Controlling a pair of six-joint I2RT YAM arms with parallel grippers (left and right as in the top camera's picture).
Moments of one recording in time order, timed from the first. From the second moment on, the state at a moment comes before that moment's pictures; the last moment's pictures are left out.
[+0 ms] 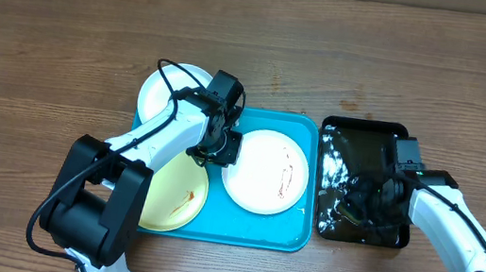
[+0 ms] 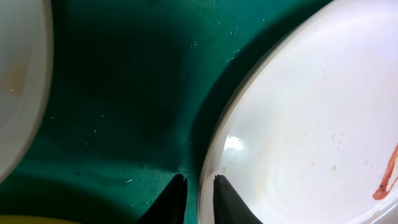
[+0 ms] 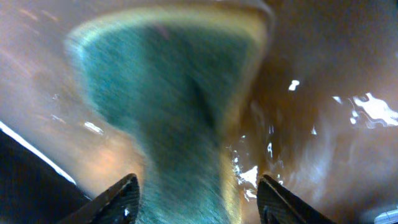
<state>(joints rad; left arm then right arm) -0.40 1.86 1.17 -0.78 0.18 -0.28 0.12 1.49 0.74 -0.78 -0.17 0.79</state>
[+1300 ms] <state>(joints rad) -0.40 1.86 1.17 -0.78 0.18 -0.29 0.12 1.50 0.76 -0.66 -0.03 0.59</state>
